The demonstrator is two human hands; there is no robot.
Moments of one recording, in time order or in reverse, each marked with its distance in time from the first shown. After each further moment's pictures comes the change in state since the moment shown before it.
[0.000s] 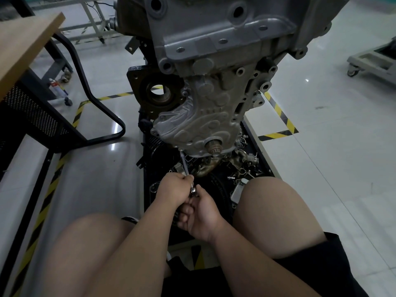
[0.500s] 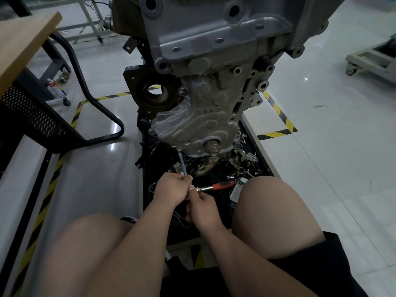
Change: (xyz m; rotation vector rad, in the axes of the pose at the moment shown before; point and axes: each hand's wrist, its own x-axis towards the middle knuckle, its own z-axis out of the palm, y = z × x) left_hand 0.005 -0.005 0.001 -0.009 -0.008 0.006; right_hand 0.001 0.005 -0.008 -0.486 0.253 -0.418
